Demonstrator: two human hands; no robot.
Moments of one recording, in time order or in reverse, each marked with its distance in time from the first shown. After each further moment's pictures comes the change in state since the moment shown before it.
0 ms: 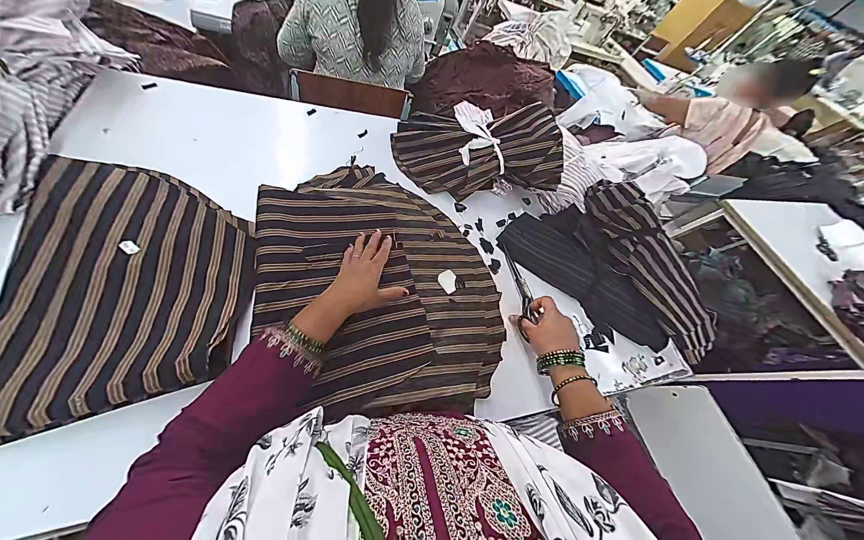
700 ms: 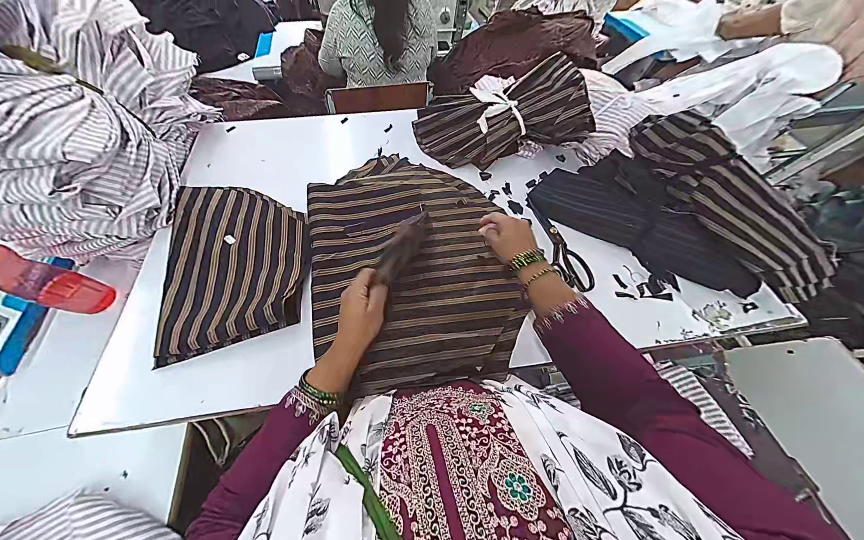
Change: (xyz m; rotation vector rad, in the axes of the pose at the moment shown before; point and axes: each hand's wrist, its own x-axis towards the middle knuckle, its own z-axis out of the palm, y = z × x) left_hand -0.136 0.028 0.033 -0.468 0.615 -0.056; right_hand 0.008 -0.092 0.020 0.265 0.019 -0.633
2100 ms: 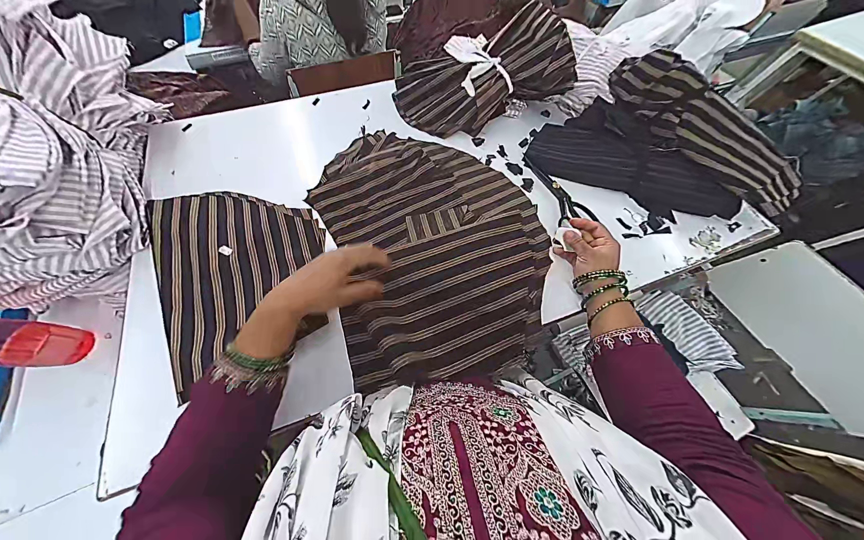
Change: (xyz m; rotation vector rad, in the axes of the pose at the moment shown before) left_hand 0.081 -0.019 -0.122 0.325 -0.887 0.435; right_hand -0.110 0.061 0.028 0.921 0.628 0.393
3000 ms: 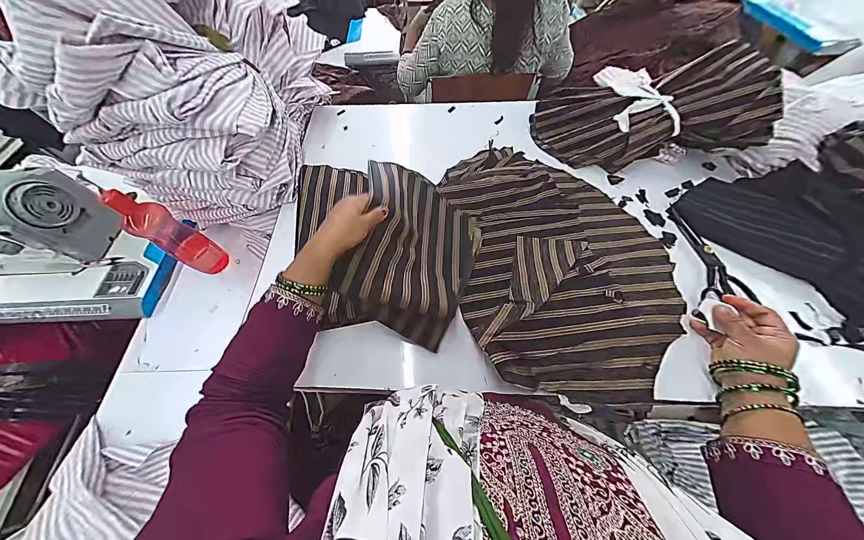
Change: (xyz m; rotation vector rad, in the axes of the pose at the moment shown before) left_hand -0.077 -0.063 -0.076 -0.100 0.490 -0.712; right_hand -0.008 -0.006 0.006 -0.059 0.007 -0.041
